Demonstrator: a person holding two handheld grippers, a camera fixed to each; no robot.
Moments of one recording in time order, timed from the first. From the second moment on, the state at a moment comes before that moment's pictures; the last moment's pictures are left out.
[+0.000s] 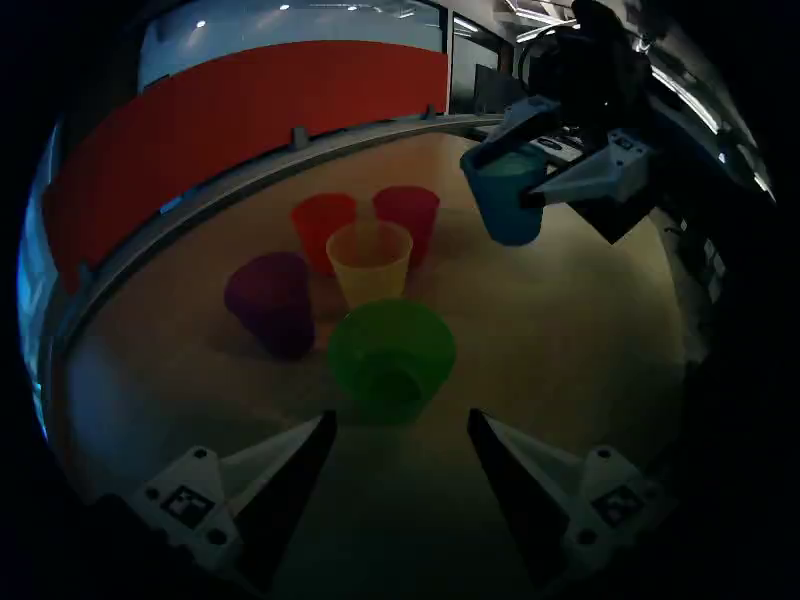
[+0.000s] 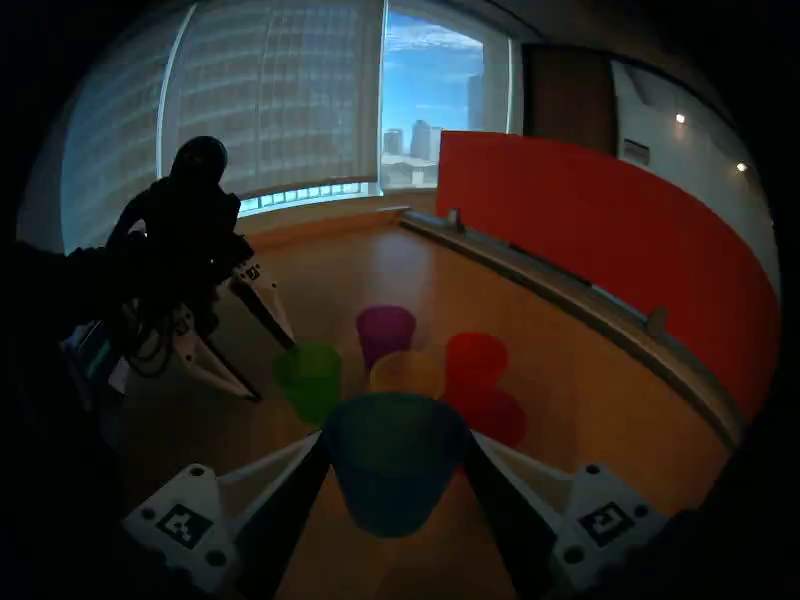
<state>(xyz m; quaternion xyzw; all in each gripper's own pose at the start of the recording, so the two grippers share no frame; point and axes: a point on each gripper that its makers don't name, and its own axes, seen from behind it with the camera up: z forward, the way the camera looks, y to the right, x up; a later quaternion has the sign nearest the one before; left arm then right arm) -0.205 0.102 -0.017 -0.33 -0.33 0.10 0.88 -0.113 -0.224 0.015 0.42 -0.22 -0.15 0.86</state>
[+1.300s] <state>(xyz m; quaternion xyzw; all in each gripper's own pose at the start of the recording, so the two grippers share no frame) -0.147 0.091 -0.047 -0.31 -0.26 0.06 0.91 -0.188 -0.218 -0.003 0.42 -0.29 -0.15 0.85</state>
